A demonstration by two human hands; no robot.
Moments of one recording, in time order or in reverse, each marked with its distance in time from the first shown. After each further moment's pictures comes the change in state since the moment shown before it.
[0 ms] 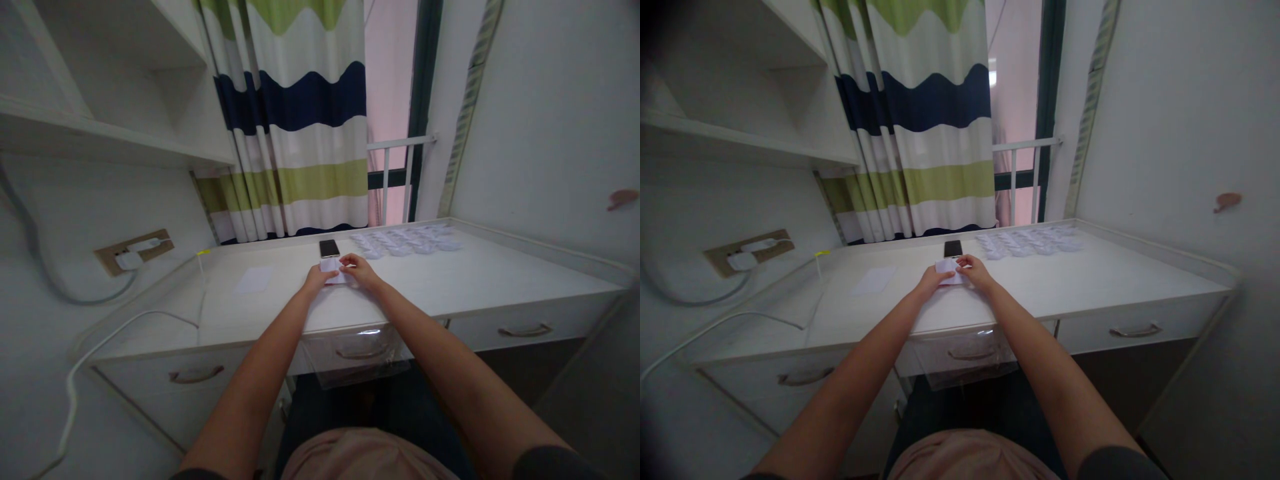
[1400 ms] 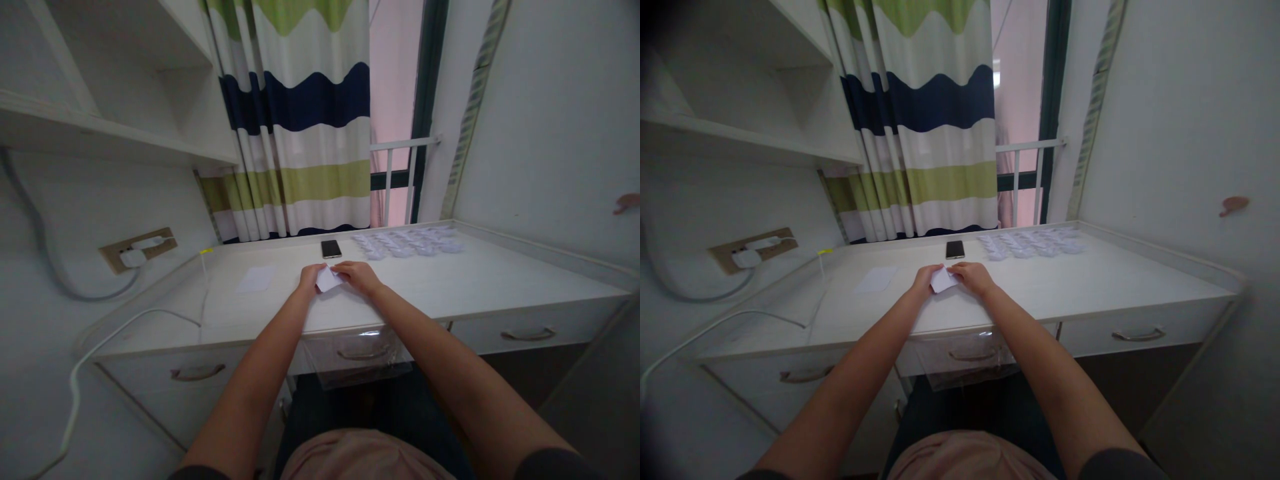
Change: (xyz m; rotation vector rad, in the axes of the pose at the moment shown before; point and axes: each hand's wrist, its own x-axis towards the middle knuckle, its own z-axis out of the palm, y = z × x) left_hand 0.009 0.003 -0.008 -0.246 0.191 -0.189; right_hand -0.016 -0.021 0.005 -0.898 -0.232 -0.412
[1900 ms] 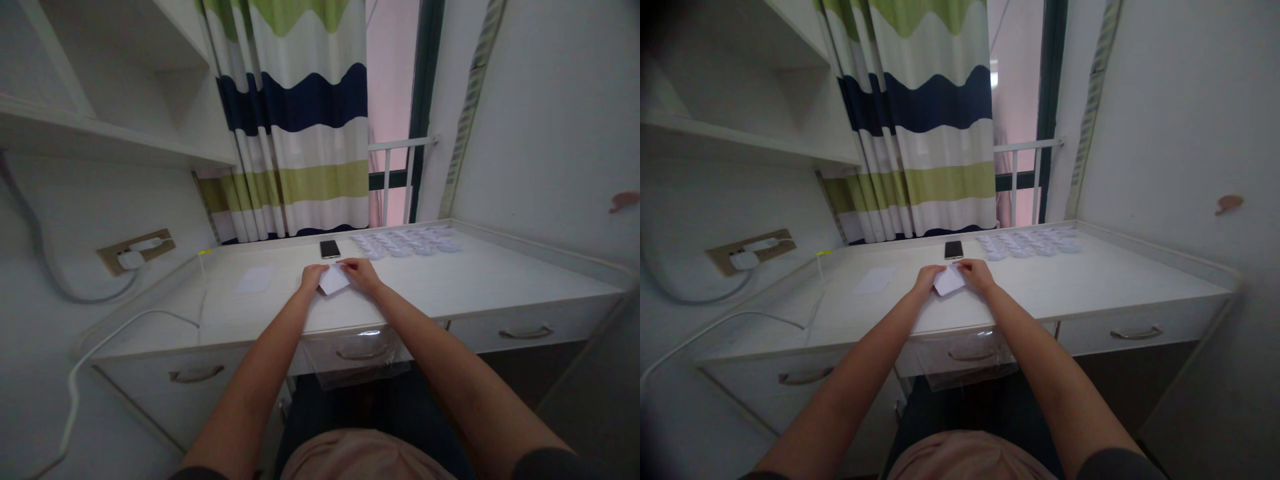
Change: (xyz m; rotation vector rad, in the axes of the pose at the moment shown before) left_hand 0.005 -0.008 -0.001 0.249 -0.005 0.218; right_hand 0.003 0.022 0.011 0.442 0.159 0.301
